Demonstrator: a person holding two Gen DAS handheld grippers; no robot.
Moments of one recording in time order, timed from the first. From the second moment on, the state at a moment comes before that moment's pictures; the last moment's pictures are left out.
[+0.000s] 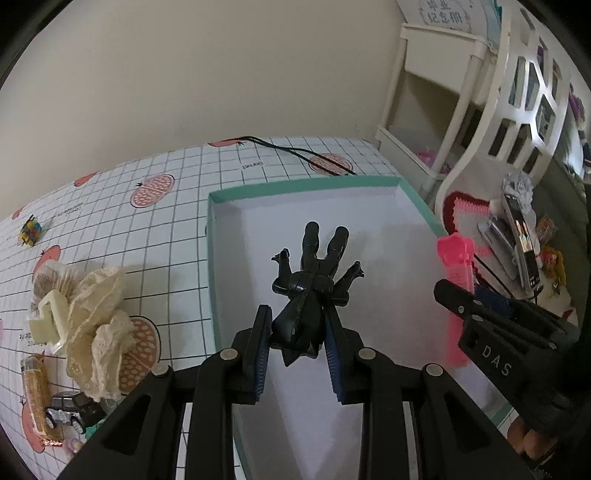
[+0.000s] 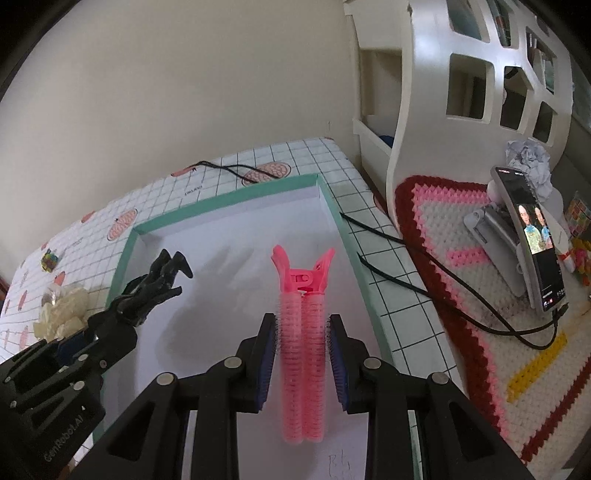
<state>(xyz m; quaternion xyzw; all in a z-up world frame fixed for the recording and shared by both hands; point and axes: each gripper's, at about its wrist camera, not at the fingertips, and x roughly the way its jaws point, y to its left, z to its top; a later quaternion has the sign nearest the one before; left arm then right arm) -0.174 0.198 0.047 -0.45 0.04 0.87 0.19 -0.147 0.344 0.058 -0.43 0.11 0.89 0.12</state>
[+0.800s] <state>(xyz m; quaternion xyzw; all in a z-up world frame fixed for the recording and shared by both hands) -0.178 0.191 0.024 -0.48 0.04 0.86 0.18 -0.150 0.334 0.037 -0.46 0.09 0.88 0.11</state>
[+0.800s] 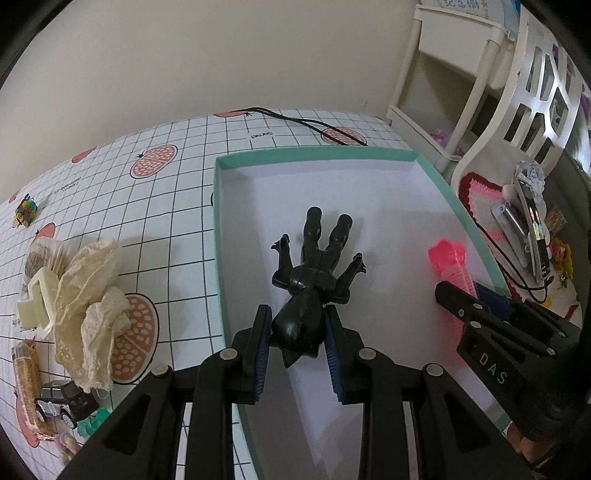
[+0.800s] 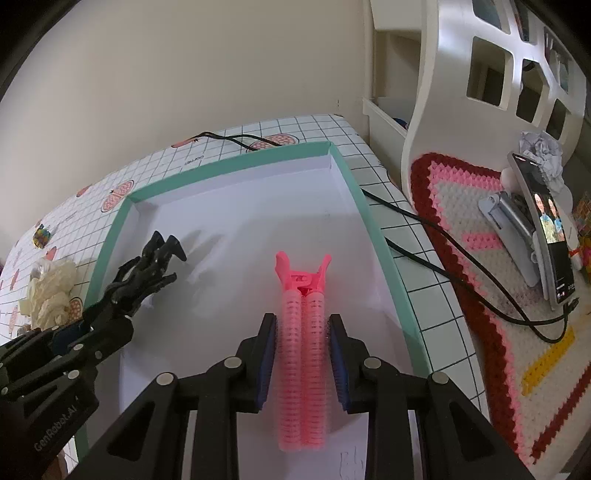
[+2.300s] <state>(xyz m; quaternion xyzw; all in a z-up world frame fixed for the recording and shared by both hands) -0.185 0.130 0.066 -0.43 -0.01 0.90 0.09 -0.145 0.326 0.067 -0.41 0.10 0.90 0.09</state>
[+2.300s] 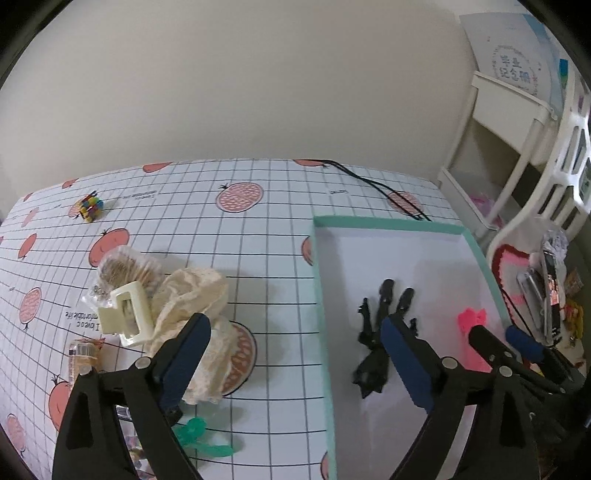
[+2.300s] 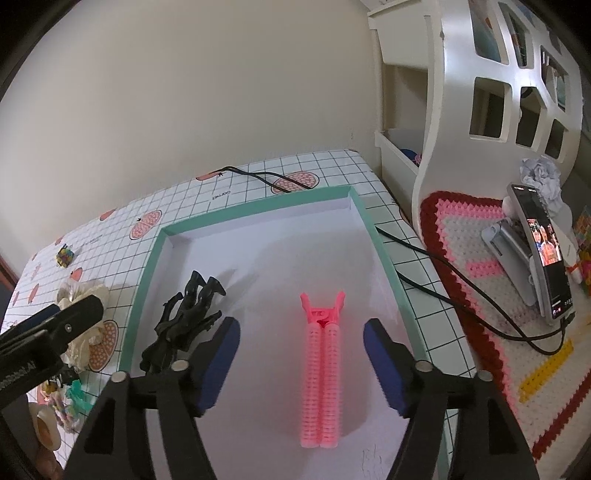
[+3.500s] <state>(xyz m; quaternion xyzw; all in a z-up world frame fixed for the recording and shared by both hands) -0.186 0.012 0.102 -0.41 -0.09 0.91 -0.01 -0.155 0.247 0.095 -0.38 0.08 0.92 0.01</state>
